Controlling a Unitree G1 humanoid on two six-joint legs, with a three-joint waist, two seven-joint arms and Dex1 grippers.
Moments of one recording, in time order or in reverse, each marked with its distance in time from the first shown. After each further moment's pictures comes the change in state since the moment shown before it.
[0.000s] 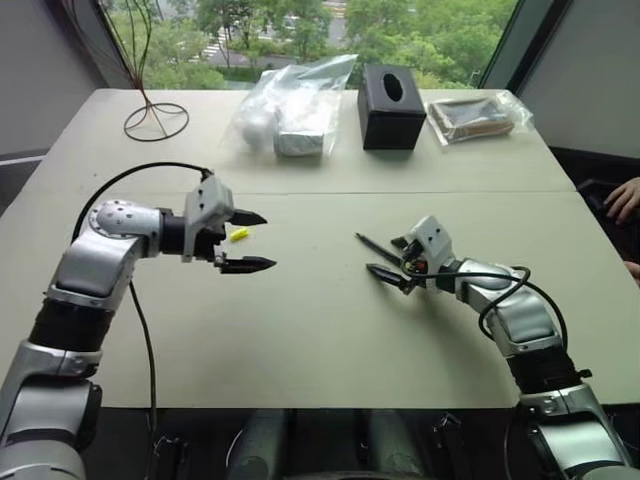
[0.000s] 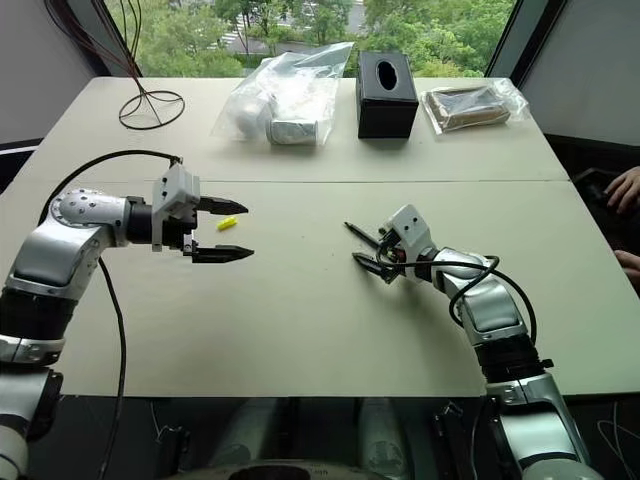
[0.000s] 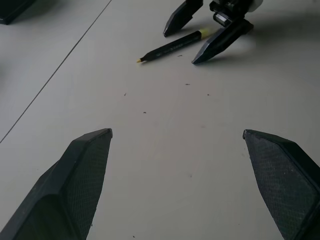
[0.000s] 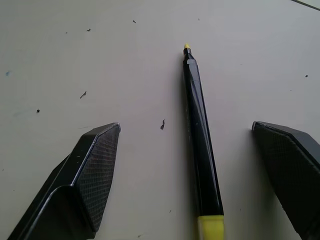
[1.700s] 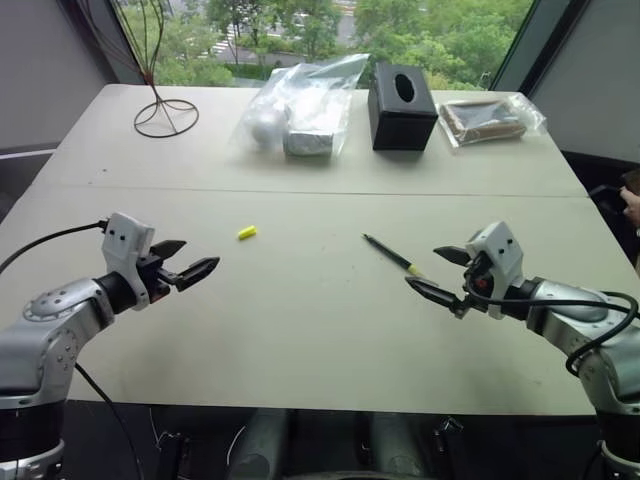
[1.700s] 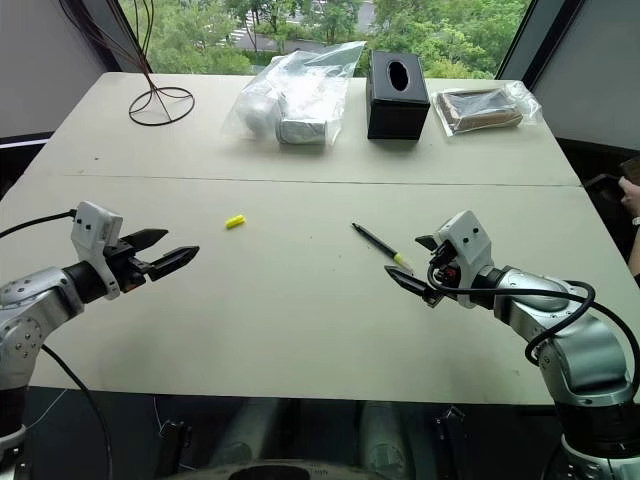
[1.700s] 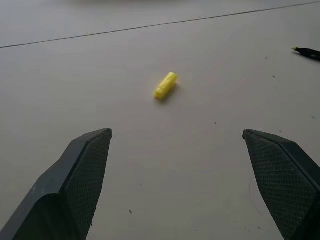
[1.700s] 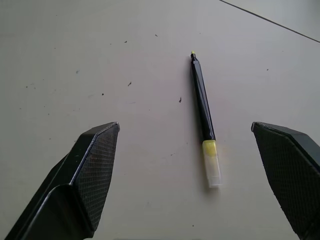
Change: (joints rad) left arm 0.482 -0.058 0.438 -0.309 -0.259 0.341 0.578; right arm 0.306 -0.218 -0.265 -0.533 0.263 0.282 -0.044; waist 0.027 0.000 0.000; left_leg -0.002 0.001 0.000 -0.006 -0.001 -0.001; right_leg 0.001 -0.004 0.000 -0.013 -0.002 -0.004
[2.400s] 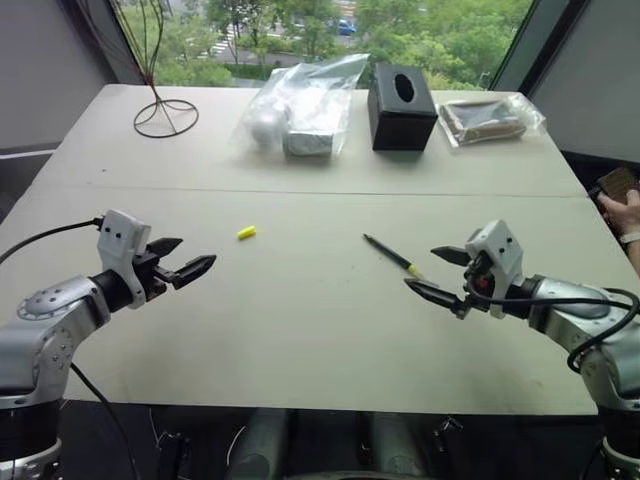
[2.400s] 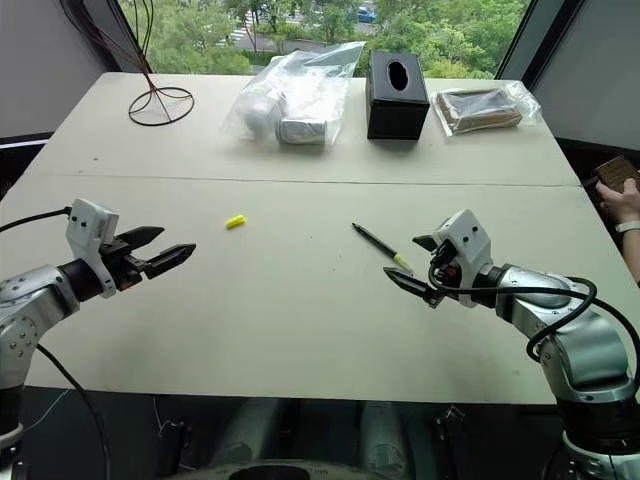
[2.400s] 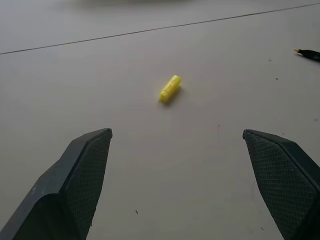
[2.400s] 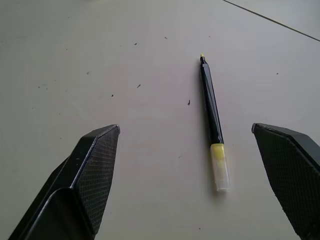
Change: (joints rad) left arm -0.007 0.008 0.014 -0.008 0.000 0.013 0.006; right arm -0.013 -0.009 0.000 0.009 0.001 0.003 0.048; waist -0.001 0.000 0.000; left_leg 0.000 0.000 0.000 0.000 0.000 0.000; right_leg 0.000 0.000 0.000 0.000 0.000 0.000
